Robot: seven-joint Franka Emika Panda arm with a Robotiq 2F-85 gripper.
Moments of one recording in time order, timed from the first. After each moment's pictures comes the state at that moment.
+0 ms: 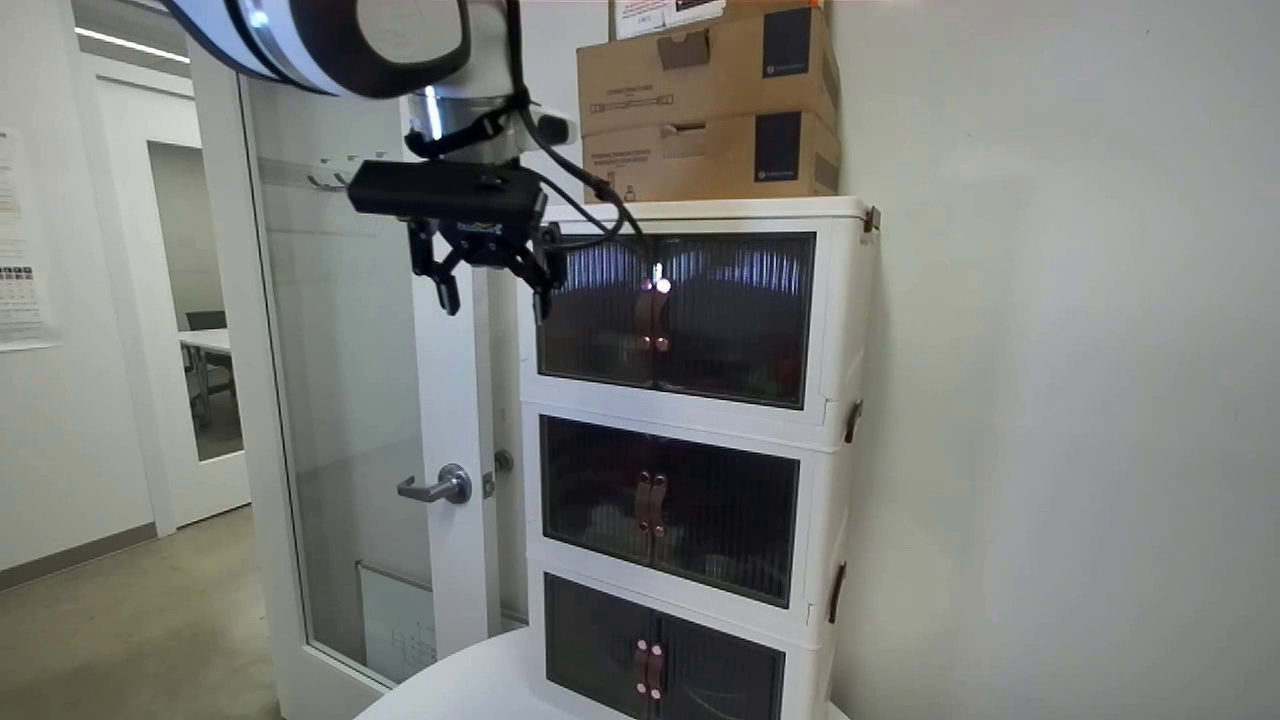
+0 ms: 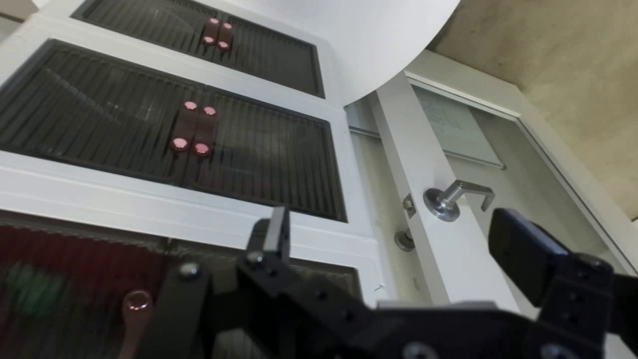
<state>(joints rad) -0.04 0.09 0.04 -1.80 0.26 2.30 -0.47</state>
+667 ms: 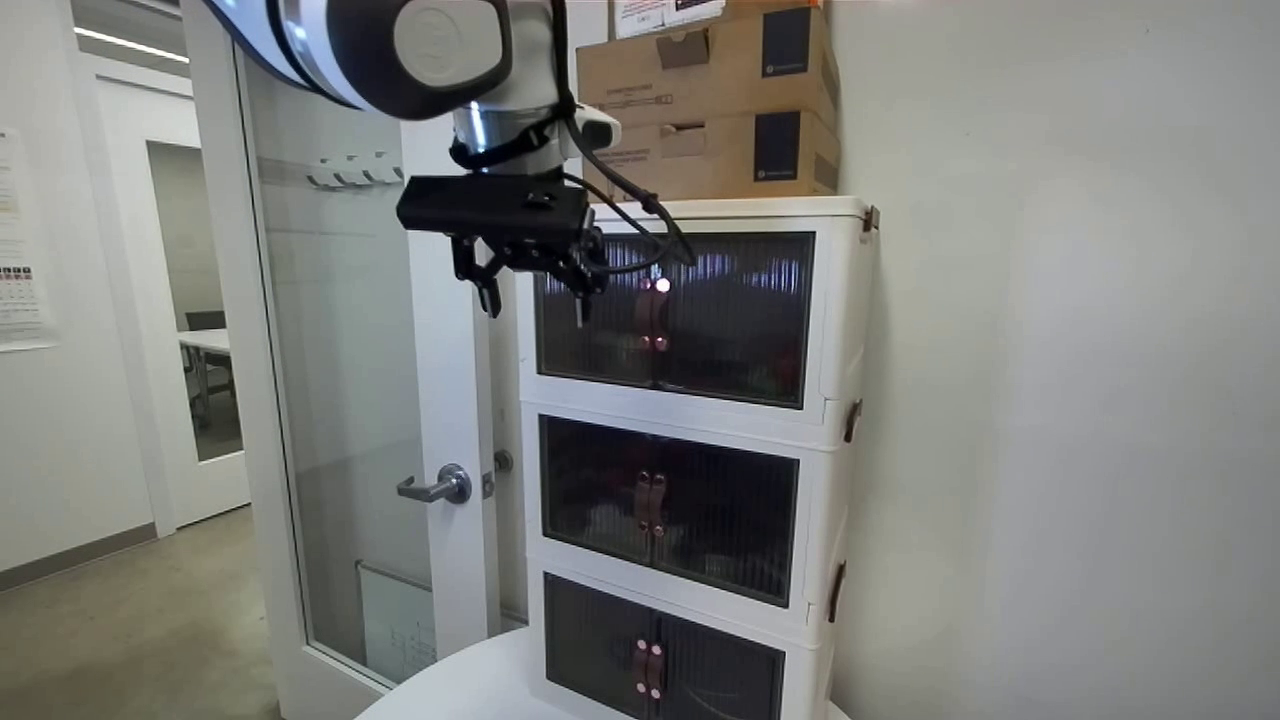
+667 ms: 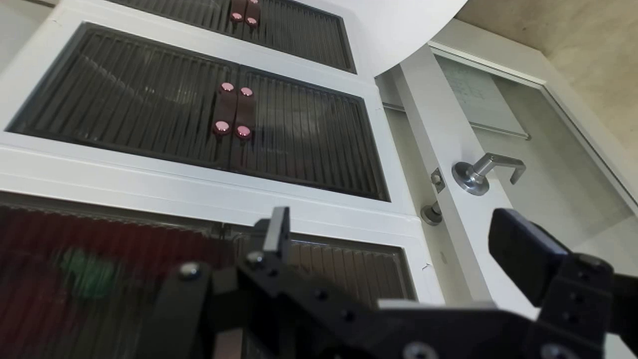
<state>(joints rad) -0.08 0.11 0.02 -1.81 0.32 2.38 -0.54</state>
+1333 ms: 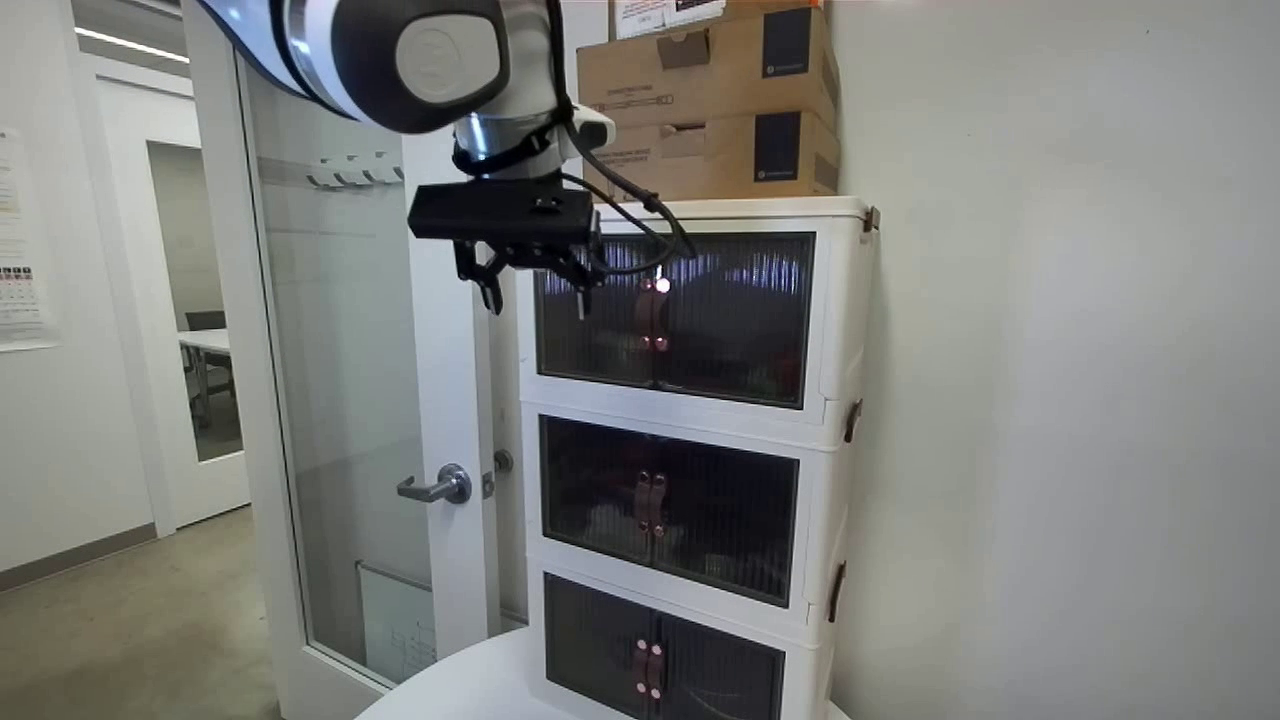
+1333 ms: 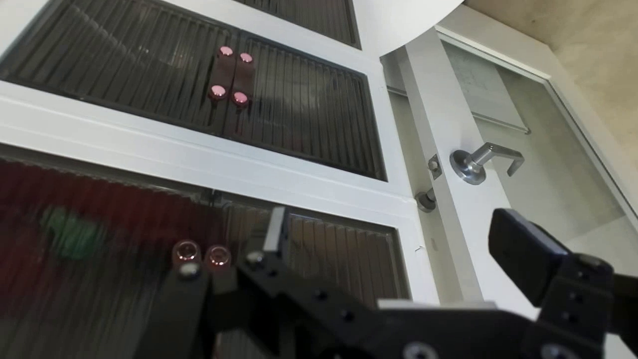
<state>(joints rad) -0.08 0.14 0.04 -1.79 0.34 2.44 -0.61</state>
